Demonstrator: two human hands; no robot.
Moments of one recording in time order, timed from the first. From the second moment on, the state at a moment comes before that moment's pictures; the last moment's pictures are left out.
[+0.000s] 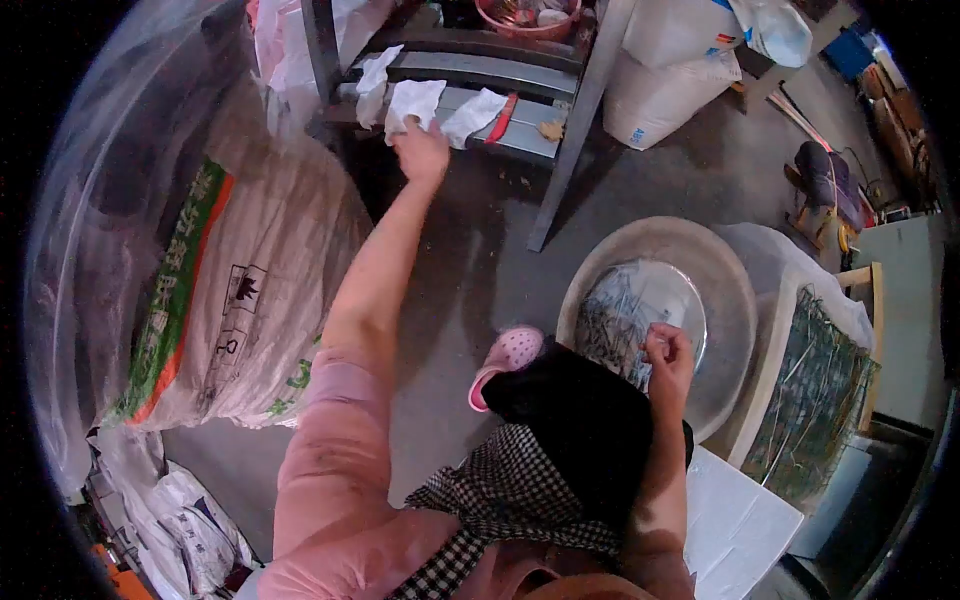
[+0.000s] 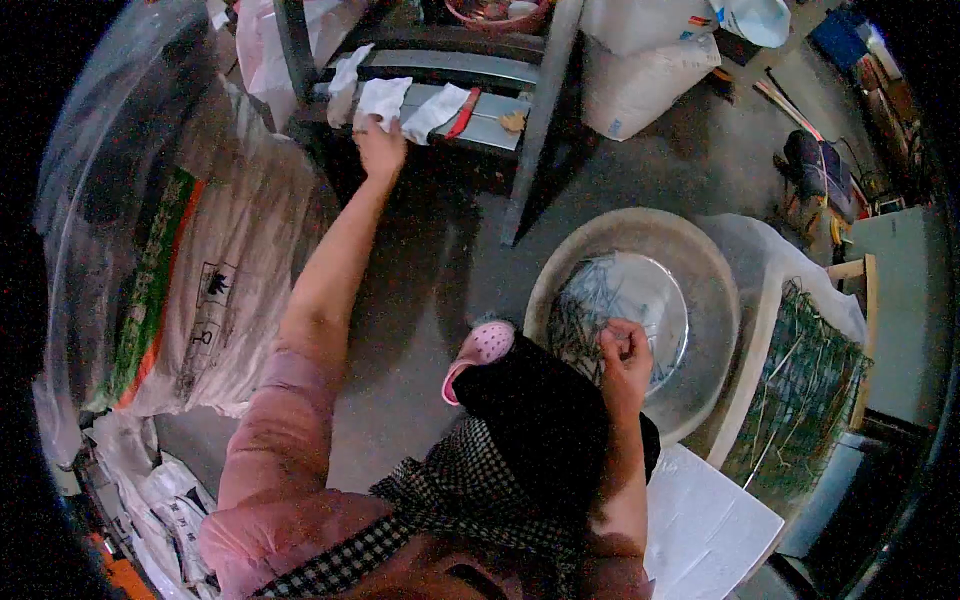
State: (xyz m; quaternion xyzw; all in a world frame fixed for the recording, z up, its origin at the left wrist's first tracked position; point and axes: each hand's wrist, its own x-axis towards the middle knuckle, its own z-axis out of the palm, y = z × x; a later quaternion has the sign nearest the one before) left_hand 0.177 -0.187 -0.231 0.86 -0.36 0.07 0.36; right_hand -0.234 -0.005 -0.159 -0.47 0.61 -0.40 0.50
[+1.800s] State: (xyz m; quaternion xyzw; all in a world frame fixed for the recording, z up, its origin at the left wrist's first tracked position) left_hand -0.078 0.042 -0.013 0.44 -0.88 -0.15 0.11; right_hand -0.434 0.036 -0.081 -0.54 0.68 -0.44 0.24
